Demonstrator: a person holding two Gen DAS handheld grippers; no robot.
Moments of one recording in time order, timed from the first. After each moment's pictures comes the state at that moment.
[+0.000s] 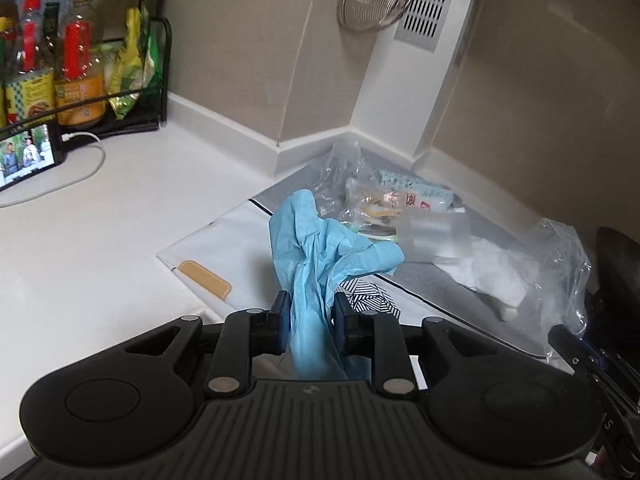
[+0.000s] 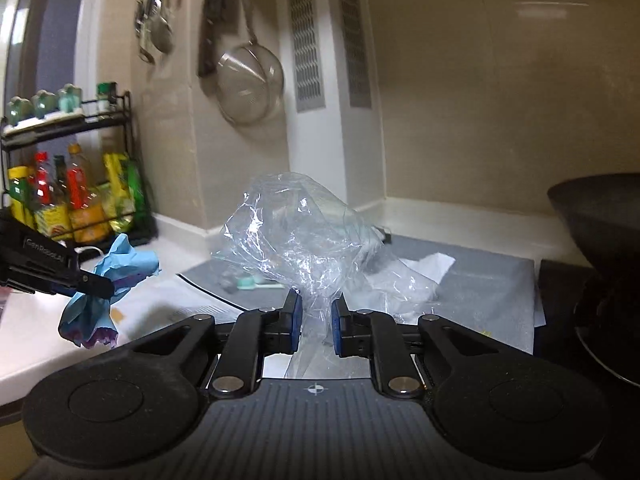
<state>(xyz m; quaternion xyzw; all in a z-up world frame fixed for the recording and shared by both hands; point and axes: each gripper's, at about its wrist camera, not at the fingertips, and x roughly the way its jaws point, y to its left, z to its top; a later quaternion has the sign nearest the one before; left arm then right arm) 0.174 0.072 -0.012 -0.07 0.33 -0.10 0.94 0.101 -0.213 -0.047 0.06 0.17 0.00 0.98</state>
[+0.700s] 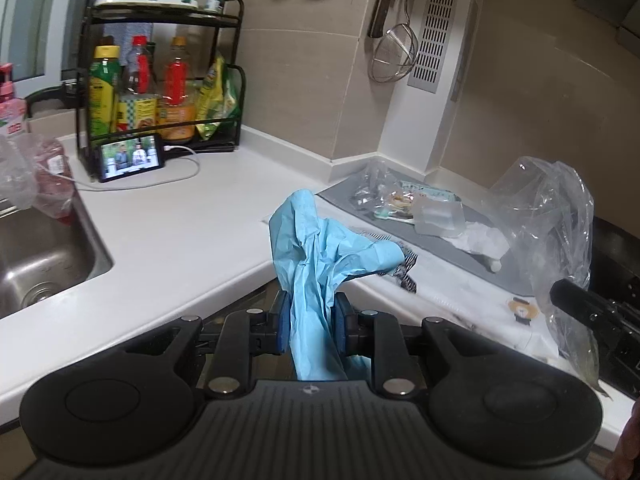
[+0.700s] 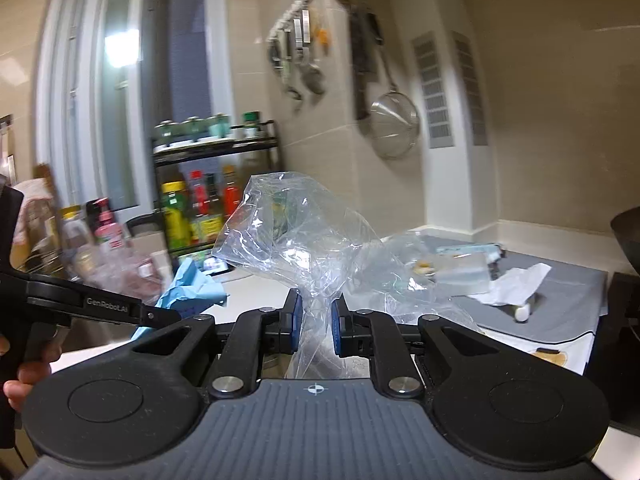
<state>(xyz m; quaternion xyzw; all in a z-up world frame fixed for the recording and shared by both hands) -0.034 0.153 0.009 -0.07 0.27 -0.05 0.96 -0.047 -0.138 0.015 0.06 0.14 0.17 0.97</state>
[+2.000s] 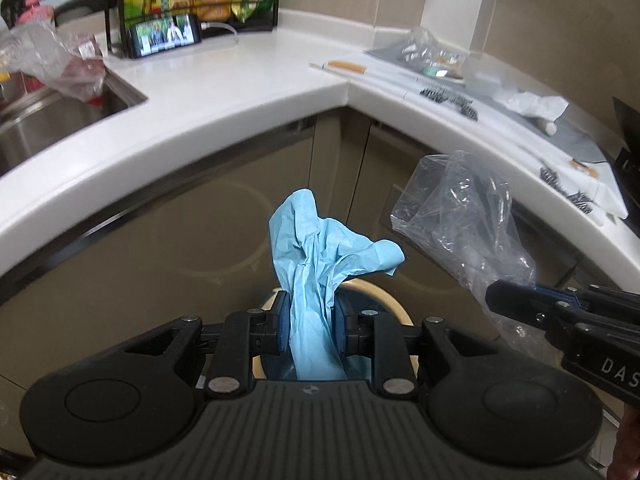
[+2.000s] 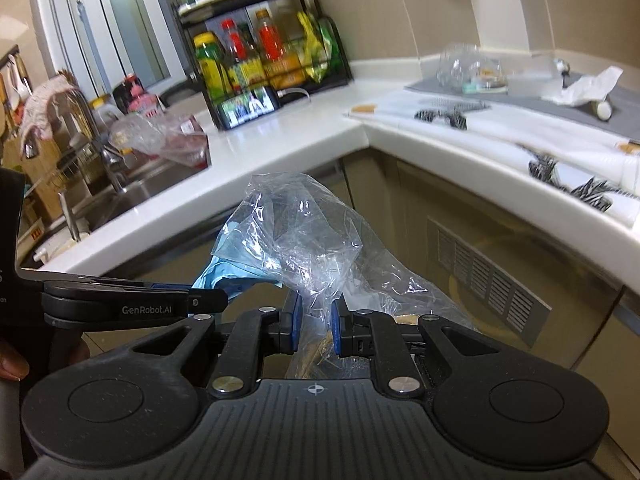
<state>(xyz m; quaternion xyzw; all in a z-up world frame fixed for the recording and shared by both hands) -0.072 0.163 -0.123 -0.03 0.40 0.00 0.91 -0.054 -0.080 -0.103 0.09 0.35 0.23 0.90</state>
